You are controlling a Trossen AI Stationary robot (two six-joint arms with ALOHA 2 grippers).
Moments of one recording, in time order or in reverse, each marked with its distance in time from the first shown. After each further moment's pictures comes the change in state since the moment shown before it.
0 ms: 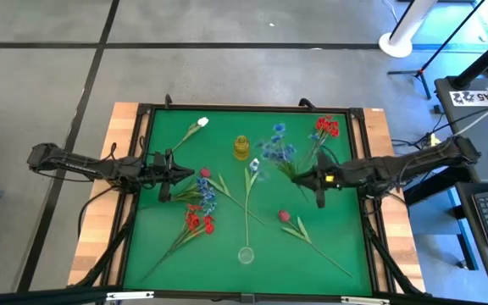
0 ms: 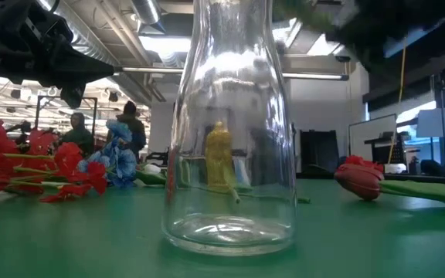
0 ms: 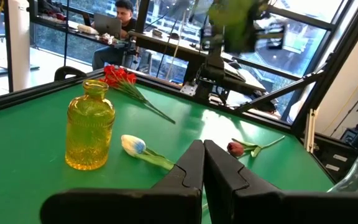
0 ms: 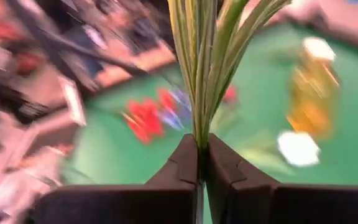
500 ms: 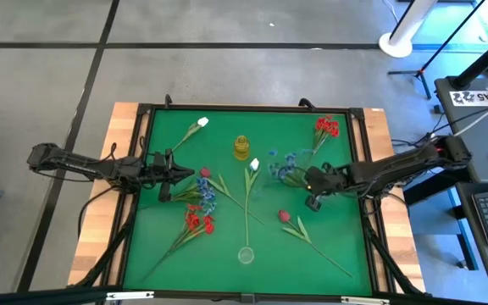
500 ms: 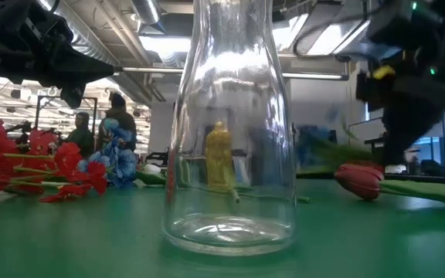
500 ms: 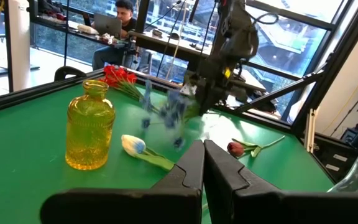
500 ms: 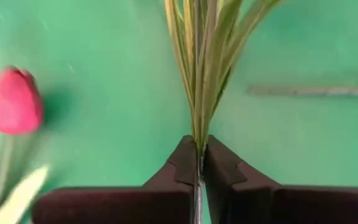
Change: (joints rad) left arm 0.000 0.000 0.000 0.000 0.000 0.000; right arm -0.082 0.280 -0.012 -0.553 -0.056 0.211
